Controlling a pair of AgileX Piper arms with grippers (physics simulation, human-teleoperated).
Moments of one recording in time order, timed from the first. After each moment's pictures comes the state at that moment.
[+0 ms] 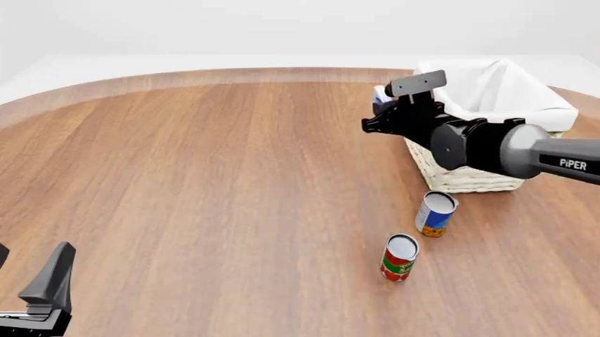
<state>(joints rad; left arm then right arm) 0.00 0.01 0.00 0.00 0.00 0.27 1.78 -1.15 -0.23 -0.07</state>
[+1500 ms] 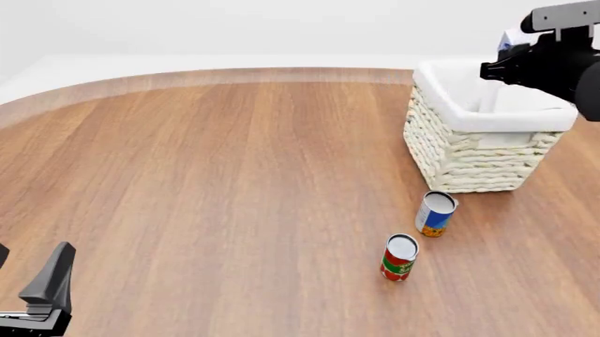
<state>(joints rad) 0.00 0.01 -0.01 0.00 0.00 -0.06 1.46 -1.20 0.08 -0.15</state>
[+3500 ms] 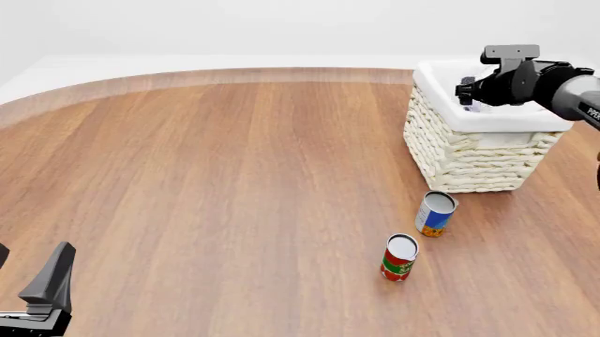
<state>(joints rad) 0.00 0.01 0.00 0.00 0.00 -0.15 2.11 -1.80 0.36 -0.07</state>
